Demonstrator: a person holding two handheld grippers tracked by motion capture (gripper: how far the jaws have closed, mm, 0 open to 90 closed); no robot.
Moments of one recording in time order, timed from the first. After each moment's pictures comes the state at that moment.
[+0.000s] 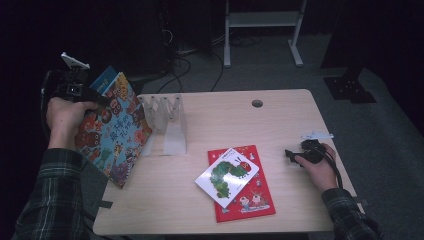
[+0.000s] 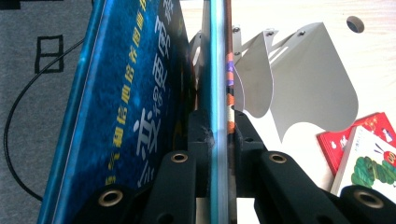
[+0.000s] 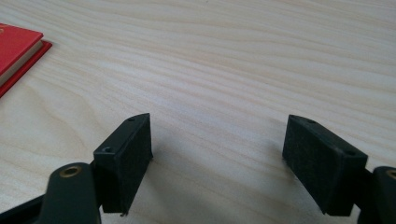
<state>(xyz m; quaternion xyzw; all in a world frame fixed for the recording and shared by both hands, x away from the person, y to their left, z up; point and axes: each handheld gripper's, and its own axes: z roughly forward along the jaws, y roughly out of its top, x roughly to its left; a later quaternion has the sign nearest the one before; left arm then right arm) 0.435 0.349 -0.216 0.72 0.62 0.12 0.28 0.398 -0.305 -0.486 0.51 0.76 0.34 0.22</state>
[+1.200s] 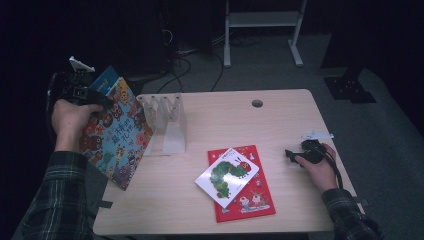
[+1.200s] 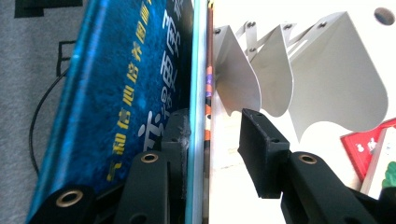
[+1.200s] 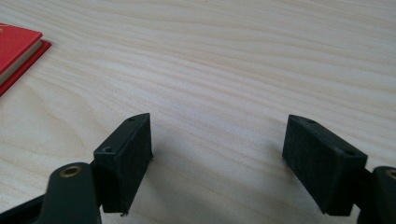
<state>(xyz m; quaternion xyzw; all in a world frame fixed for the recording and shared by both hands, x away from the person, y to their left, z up) 0.433 0.346 -0.222 0.73 0.61 0.15 0.26 0.398 -0.305 -0.486 0.51 0.76 0.34 0.22</state>
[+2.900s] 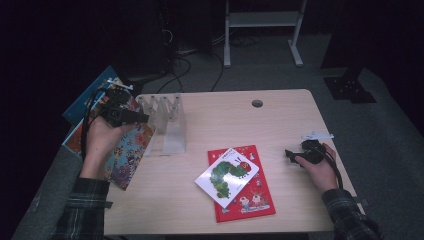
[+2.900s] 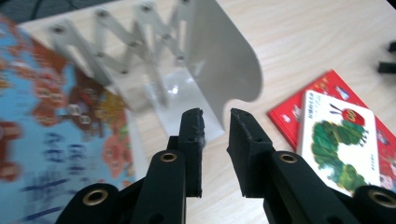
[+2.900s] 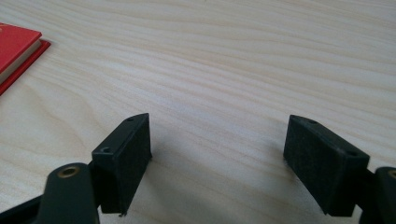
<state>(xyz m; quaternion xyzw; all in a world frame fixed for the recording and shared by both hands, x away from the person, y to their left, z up) 0.396 0.252 -0.262 0.80 0.49 0.12 0.31 0.398 -0.305 -0.486 0.51 0.76 0.34 0.22</state>
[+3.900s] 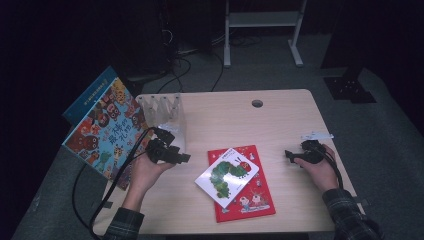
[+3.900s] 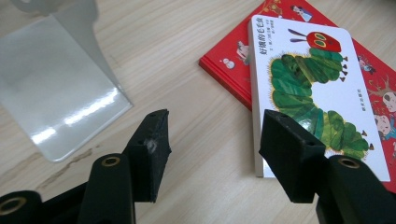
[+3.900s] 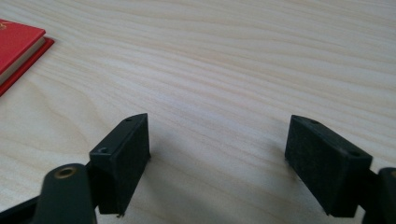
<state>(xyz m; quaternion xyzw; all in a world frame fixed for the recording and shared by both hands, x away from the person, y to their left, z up) 0.369 0.177 -0.378 0.86 0.40 0.06 0.32 0.397 -0.305 -0.486 0.50 0.76 0.34 0.22</state>
